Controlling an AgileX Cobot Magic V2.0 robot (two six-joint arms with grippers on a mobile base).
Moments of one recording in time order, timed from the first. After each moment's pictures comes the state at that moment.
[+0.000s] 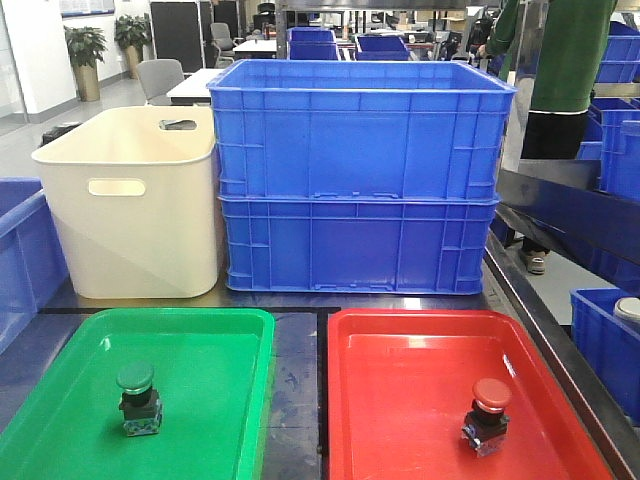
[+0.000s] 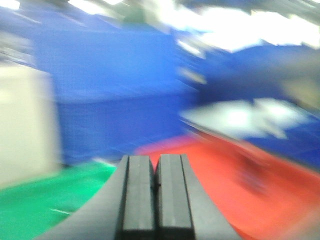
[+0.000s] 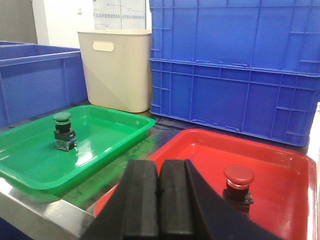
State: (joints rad) left arm -0.12 0.35 -0.32 1.29 -0.35 -1.38; right arm 0.03 0.33 -0.34 -1.78 -0.48 1.80
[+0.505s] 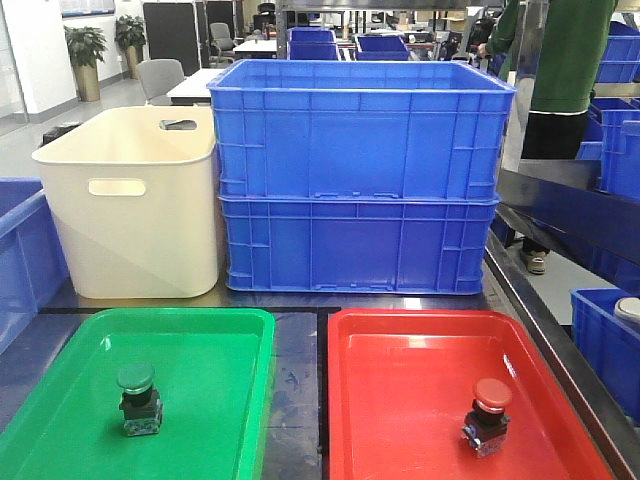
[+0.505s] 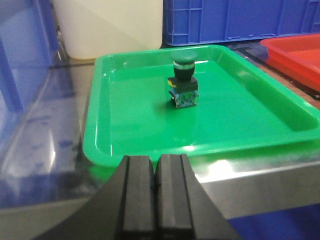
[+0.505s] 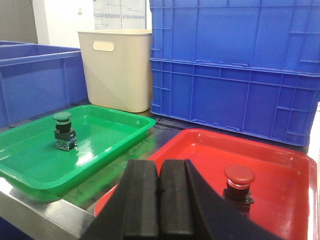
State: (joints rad) left arm -0.12 0.18 -0.09 -0.36 0.20 0.33; right arm 0.03 0.33 -0.34 -1.78 -0.48 1.80
